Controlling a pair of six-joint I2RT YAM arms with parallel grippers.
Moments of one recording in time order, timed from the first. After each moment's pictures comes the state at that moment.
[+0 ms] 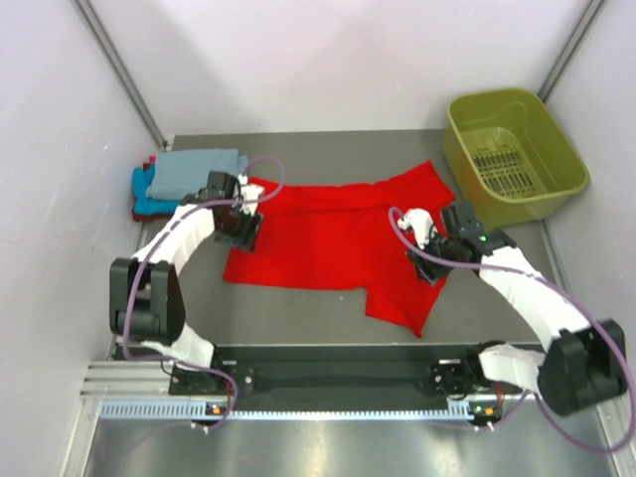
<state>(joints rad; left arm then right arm) -0.13 1.59 1.16 -0.71 0.16 0.22 0.30 1.21 0.83 -0.68 -0.27 -0.46</state>
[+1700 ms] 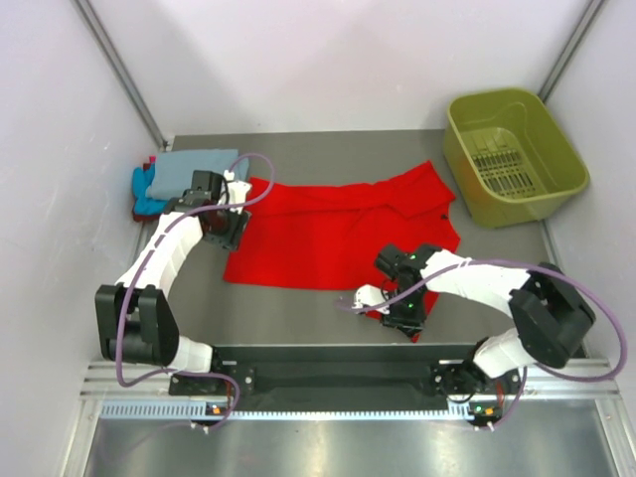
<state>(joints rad) -0.09 1.43 1.12 -0.78 0.06 0.29 0.79 1.43 0.81 -0.97 -0.29 -0.74</state>
